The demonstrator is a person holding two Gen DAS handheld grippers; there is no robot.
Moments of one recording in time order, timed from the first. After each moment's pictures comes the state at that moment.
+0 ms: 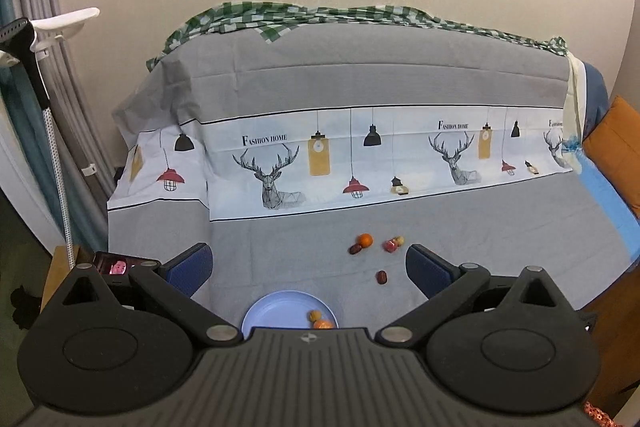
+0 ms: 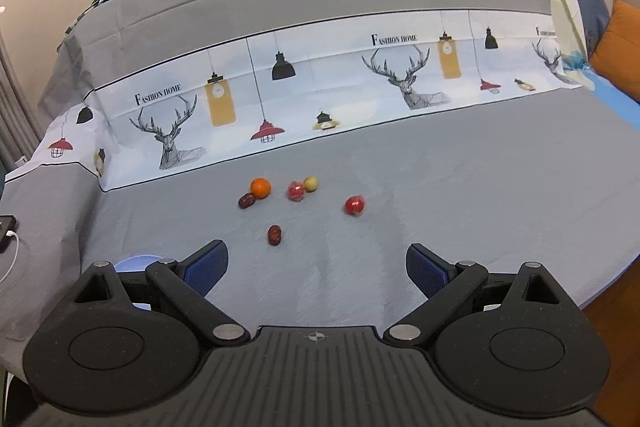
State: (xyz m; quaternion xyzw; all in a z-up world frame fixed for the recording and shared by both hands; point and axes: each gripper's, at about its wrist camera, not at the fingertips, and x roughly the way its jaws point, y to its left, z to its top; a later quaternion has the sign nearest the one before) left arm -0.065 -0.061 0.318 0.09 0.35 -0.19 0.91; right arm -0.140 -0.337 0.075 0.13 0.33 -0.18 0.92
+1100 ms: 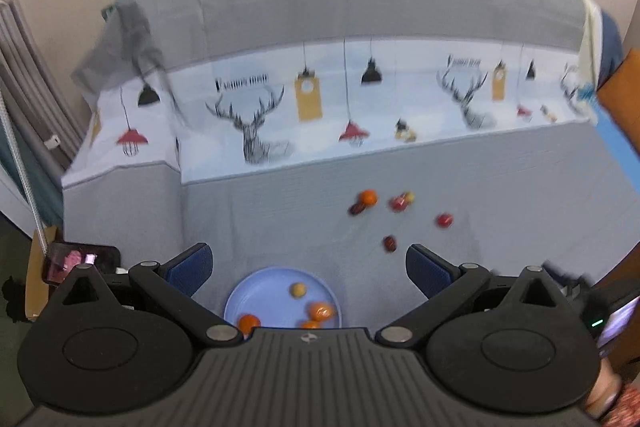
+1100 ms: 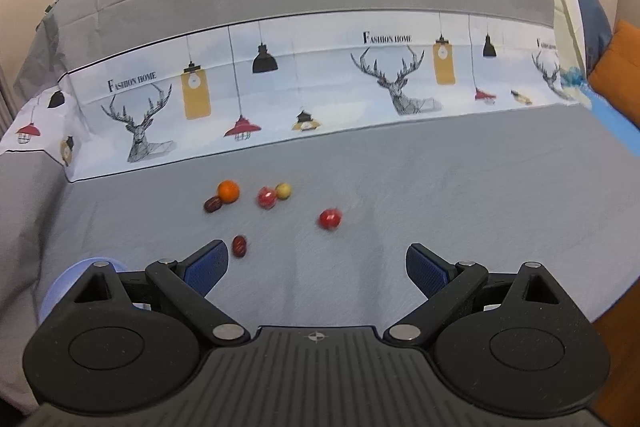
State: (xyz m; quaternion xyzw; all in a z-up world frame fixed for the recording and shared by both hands) left arm 0.032 -0.118 0.209 0.13 0.43 -0.19 0.87; right arm -0.096 -0.370 0.052 0.09 0.34 -0.20 0.91
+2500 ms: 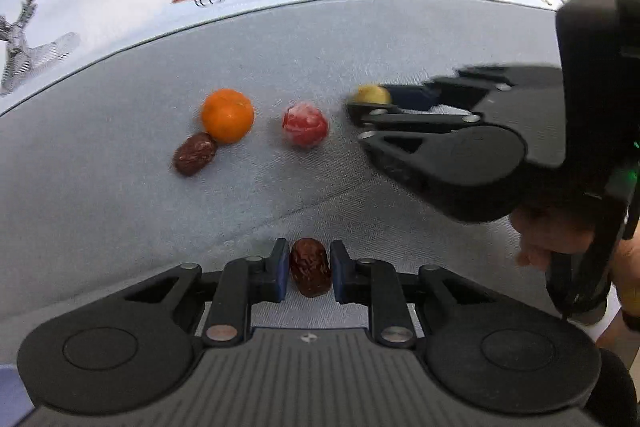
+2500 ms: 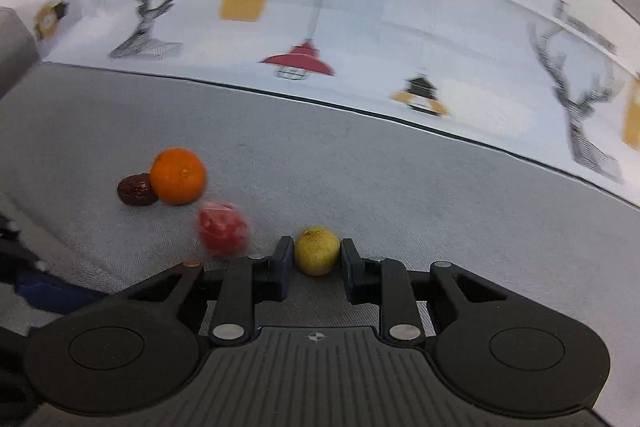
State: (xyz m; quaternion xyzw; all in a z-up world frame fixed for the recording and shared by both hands) left arm 0.172 -0.297 -0.147 0.16 0.51 -0.32 0.78; right arm 0.154 -0.448 -0.136 -0.04 0.40 -0.03 0.91
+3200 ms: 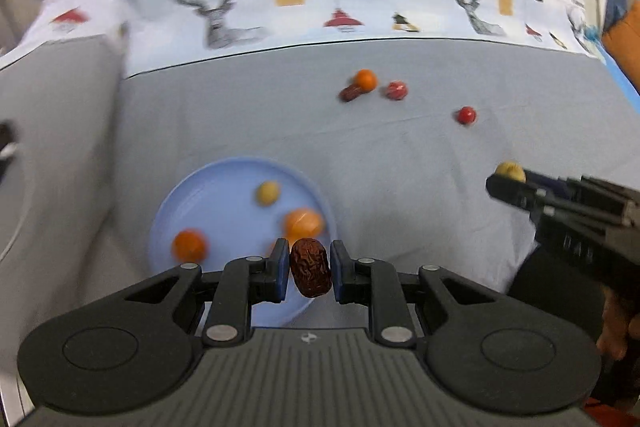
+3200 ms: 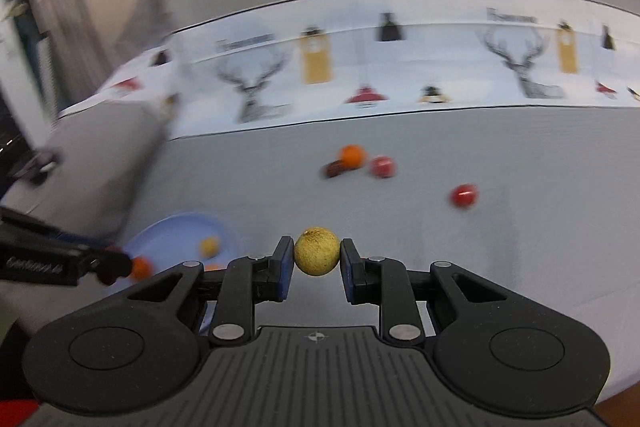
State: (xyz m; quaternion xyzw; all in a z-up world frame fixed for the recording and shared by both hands) left arm 0.007 -0.090 0.007 0.12 0.48 -0.21 0.84; right arm -0.081 -0.315 -0.003 0.11 0.34 -0.01 0.93
